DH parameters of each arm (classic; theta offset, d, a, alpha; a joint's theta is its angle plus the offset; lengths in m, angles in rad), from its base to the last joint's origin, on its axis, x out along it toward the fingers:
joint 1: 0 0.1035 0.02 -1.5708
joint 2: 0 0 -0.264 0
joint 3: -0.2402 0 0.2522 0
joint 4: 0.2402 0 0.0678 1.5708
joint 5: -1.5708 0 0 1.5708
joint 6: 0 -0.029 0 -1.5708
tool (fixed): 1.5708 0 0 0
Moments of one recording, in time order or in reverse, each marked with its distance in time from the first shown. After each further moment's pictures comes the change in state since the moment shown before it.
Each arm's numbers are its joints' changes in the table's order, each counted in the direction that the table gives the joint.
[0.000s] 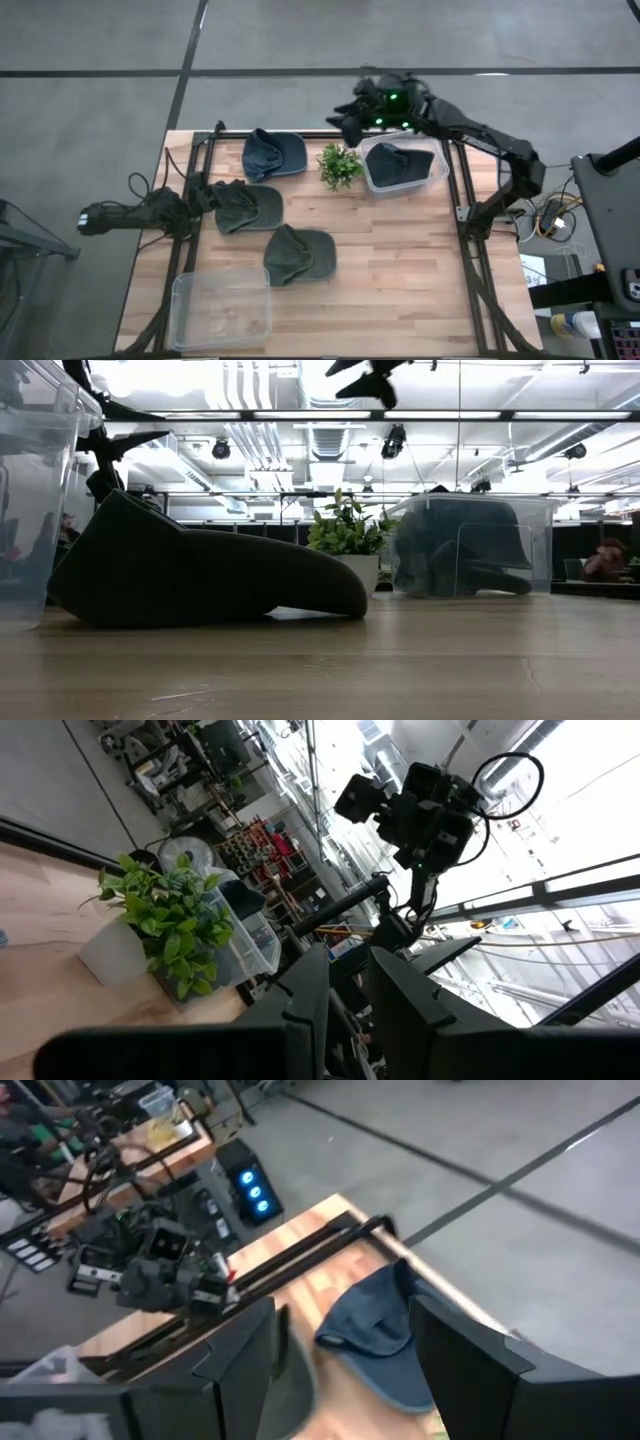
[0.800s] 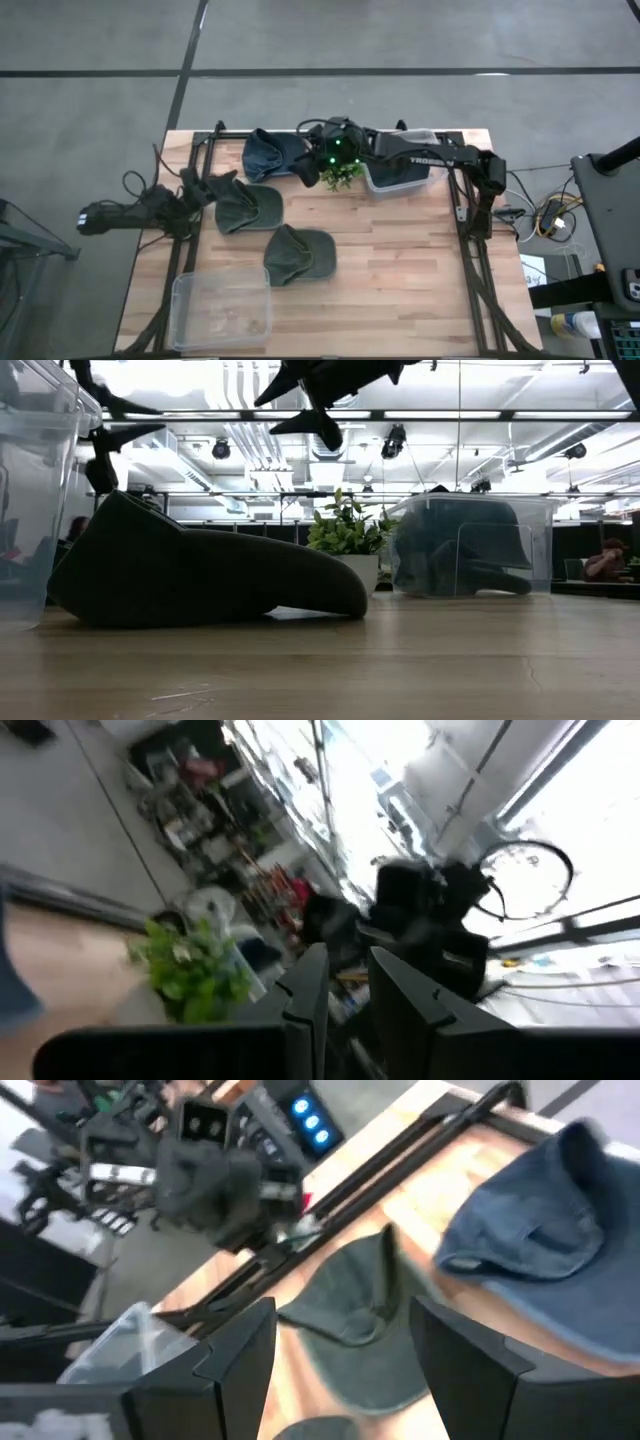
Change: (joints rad) left arm 0.000 0.034 -0.059 0.005 0.141 -0.099; right arm 0.193 0.268 0.000 -0.186 0.037 -0.269
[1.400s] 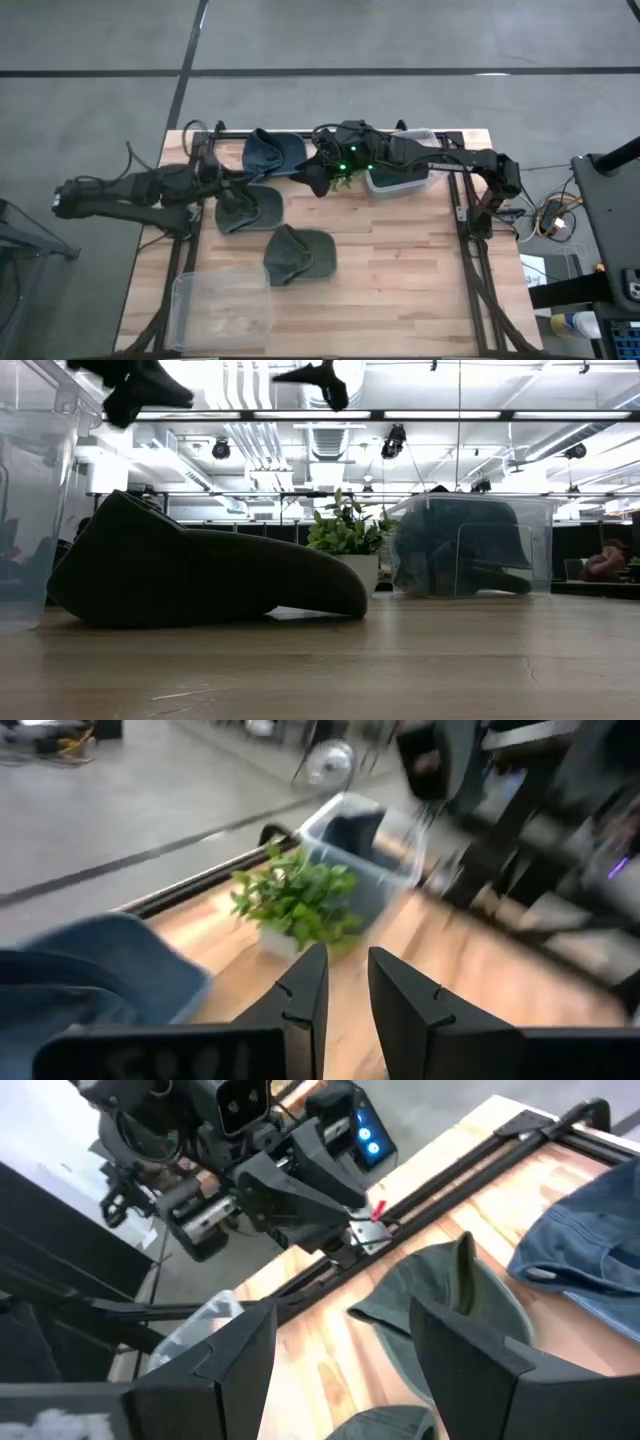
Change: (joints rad) left arm 0.000 0.595 -0.673 0.691 -0.100 -0.394; right arm 0.078 -0.107 0.000 0.015 0.012 -0.018
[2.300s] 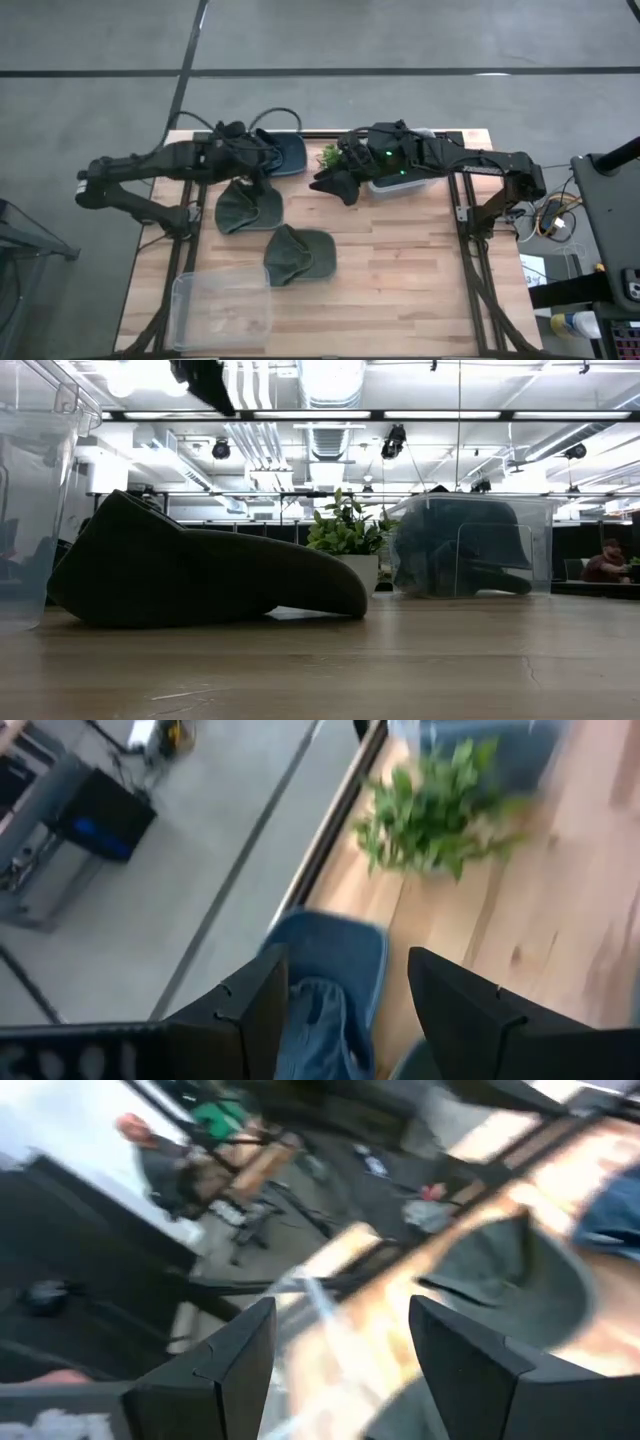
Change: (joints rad) left arm 0.129 0.532 -0.572 0.479 0.121 -0.474; right arm 0.090 -0.179 0.000 0.131 -0.006 -0.099
